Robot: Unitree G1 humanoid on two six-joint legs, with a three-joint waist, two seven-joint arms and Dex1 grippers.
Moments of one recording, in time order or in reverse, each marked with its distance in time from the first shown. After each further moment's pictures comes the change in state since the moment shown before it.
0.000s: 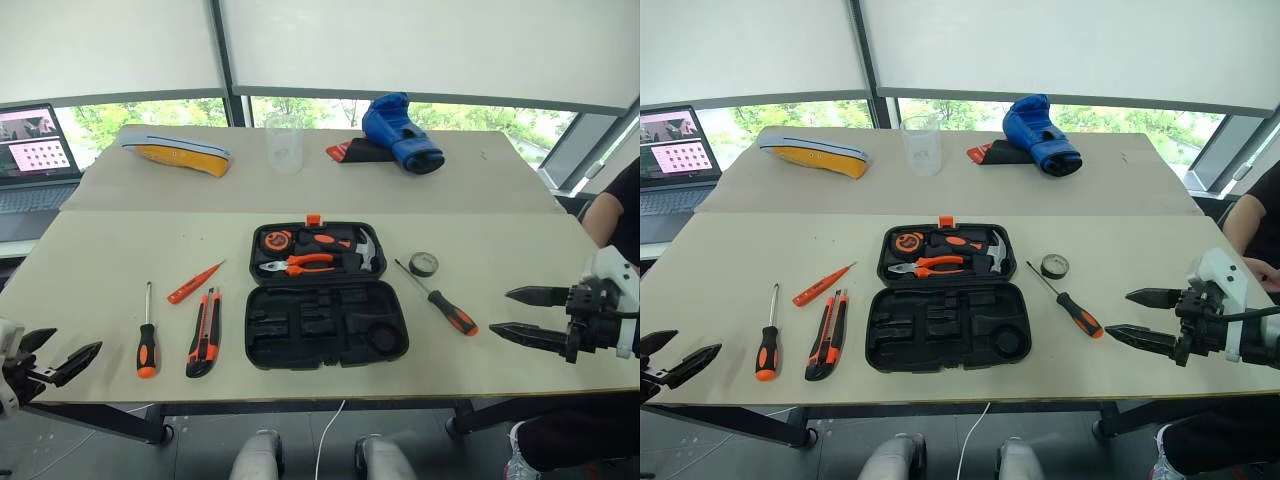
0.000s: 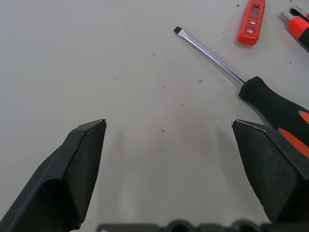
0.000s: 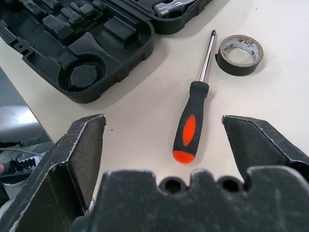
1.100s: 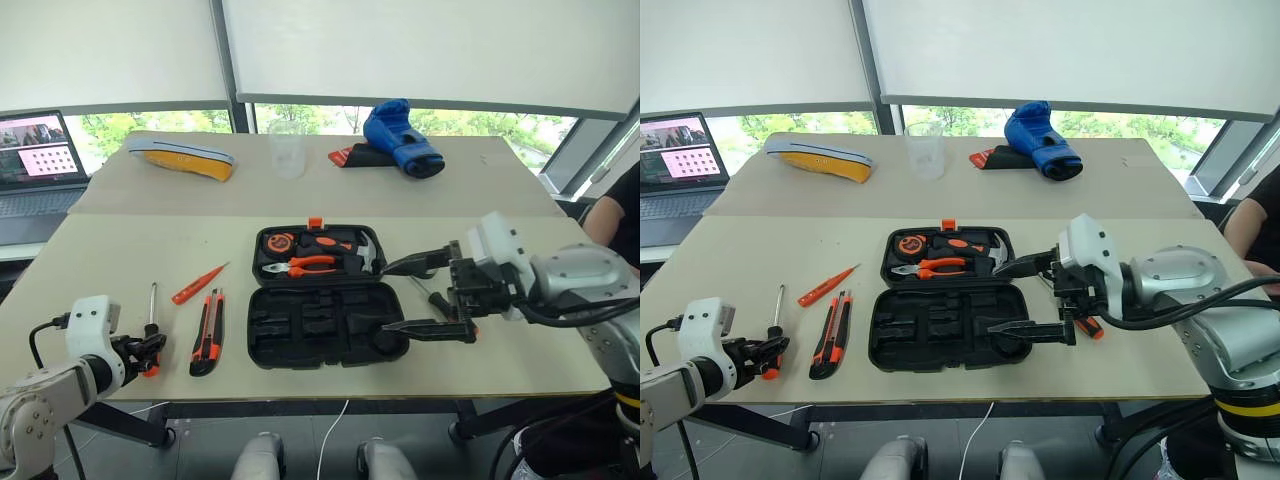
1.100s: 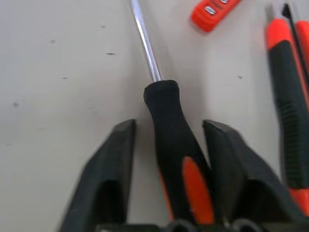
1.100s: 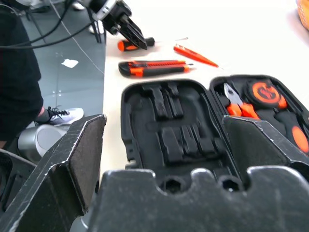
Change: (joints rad) left arm -0.328 -0.242 -0.115 -0.429 -0.197 0.995 0.653; right arm -0.483 0.183 0.408 -0.337 0.086 0.051 -0.039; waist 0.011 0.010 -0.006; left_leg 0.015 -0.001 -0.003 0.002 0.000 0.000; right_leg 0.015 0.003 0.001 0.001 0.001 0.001
